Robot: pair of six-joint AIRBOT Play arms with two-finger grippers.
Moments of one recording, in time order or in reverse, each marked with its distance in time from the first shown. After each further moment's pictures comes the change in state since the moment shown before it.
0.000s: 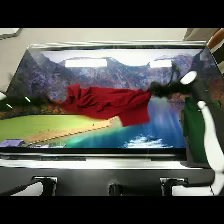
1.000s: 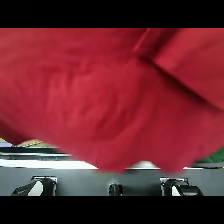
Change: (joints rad) left arm 0.097 0.439 0.769 0.211 0.112 -0.259; right arm -0.001 0.820 0.295 -0.480 -0.086 0.201
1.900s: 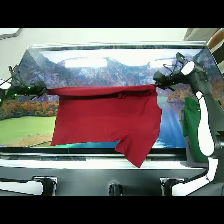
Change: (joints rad) left arm -0.089 -0.764 -0.569 -0.151 0.091 0.135; right arm 0.000 -1.006 -0.067 0.318 0.126 0.010
